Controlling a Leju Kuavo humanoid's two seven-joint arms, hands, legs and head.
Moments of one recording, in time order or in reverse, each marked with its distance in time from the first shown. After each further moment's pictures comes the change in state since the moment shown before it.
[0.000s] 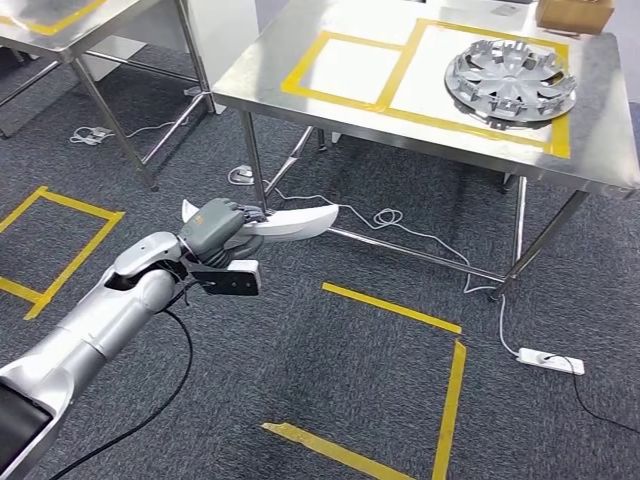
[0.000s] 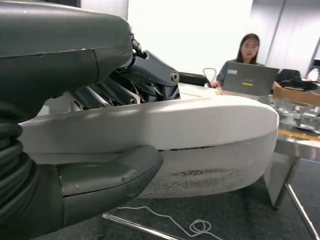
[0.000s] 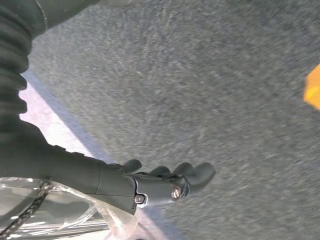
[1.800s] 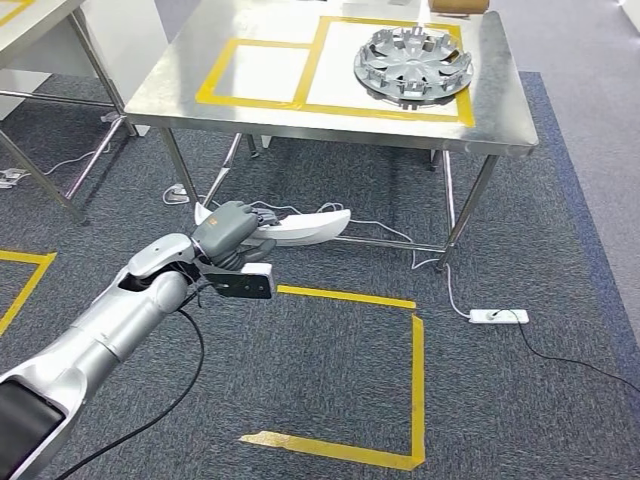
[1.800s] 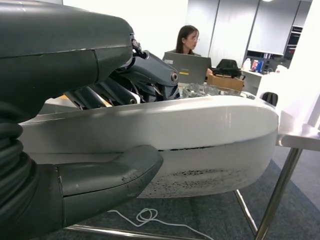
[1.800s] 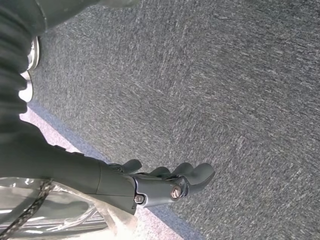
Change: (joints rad) left arm -0.006 -0.039 -0.003 0.023 -0.019 -0.009 0.003; right arm -0.003 -0.005 0.000 0.001 0.020 -0.014 0.003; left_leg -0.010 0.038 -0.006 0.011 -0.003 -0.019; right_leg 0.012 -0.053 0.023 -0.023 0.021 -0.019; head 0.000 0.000
